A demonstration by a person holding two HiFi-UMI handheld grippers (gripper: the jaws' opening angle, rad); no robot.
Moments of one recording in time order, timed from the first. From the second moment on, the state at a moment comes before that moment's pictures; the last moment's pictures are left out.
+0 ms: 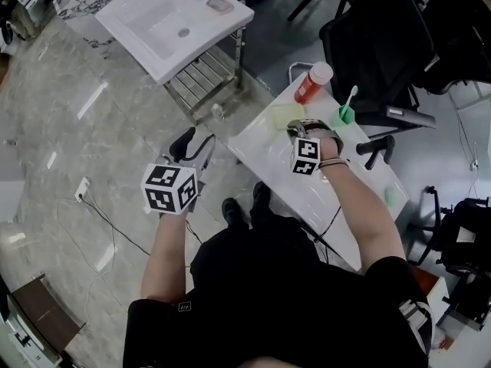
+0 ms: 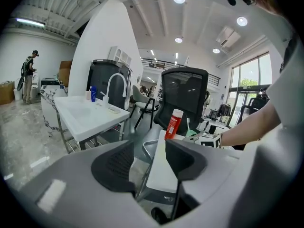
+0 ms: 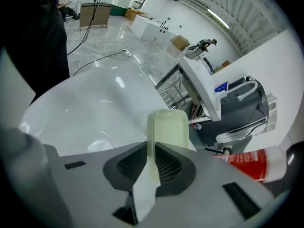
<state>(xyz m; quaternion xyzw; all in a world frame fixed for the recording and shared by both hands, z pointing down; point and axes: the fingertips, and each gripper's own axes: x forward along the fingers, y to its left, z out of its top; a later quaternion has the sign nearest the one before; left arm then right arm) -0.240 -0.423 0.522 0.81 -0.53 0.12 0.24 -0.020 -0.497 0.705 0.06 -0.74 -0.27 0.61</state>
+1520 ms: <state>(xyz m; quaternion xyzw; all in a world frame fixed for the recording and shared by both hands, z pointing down) -0.169 -0.435 0.470 0.88 -0.44 0.10 0.17 0.034 -0.397 0.507 0.33 -0.85 -0.07 0.40</state>
